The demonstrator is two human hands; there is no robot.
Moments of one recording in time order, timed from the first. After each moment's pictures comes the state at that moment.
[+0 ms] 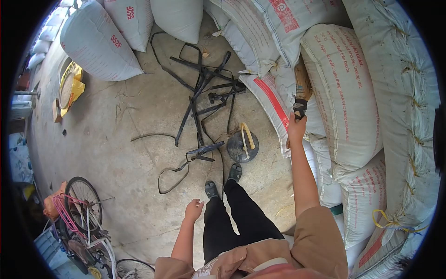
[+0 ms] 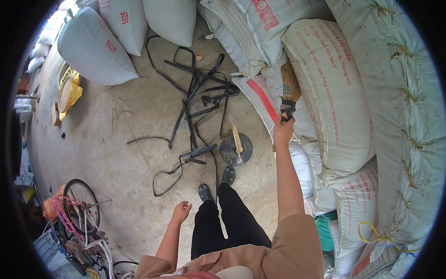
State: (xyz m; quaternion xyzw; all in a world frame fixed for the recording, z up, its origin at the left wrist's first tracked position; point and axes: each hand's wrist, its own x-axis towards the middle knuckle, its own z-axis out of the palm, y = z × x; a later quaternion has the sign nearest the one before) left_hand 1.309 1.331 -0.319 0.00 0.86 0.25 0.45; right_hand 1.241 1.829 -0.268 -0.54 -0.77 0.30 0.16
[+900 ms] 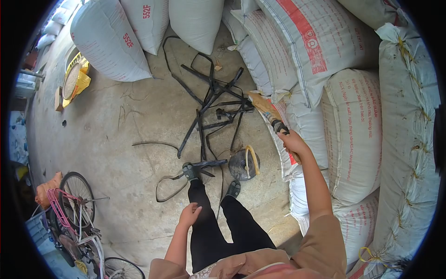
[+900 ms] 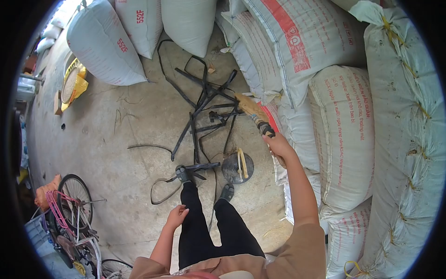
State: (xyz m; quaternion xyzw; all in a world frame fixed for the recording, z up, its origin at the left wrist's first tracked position) left_hand 1.226 1.358 -0.291 -0.03 0.82 0.34 0.45; right_hand 1.140 1.849 -0.218 -0.44 -0.76 0.44 -0.21
